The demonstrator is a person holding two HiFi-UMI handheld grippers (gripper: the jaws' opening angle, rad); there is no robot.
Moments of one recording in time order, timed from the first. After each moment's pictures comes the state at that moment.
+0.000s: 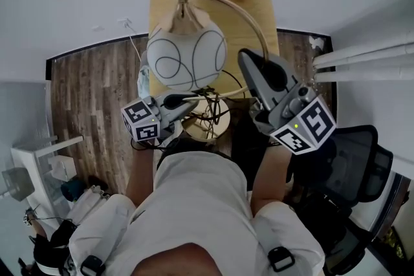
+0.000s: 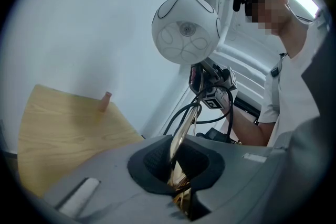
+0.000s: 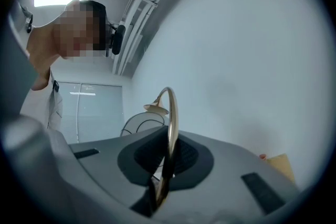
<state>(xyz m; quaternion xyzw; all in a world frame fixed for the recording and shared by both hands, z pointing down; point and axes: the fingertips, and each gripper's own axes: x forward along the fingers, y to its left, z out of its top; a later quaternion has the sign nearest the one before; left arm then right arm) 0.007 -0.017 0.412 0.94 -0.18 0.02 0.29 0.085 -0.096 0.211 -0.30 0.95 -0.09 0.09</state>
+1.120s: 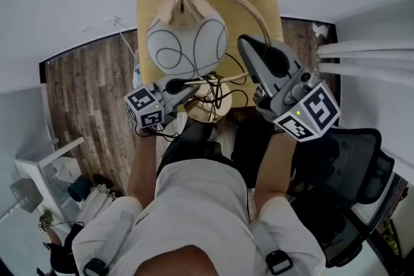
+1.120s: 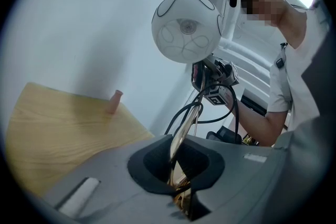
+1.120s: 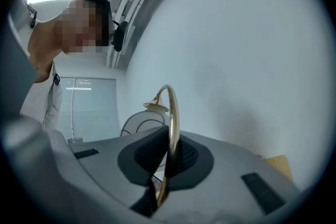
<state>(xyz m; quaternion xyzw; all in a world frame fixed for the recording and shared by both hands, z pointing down) 0.015 -0.118 0.471 0.94 -0.17 0.03 0.28 0.088 -0.193 0.265 -0.30 0.95 -0.10 0.05</state>
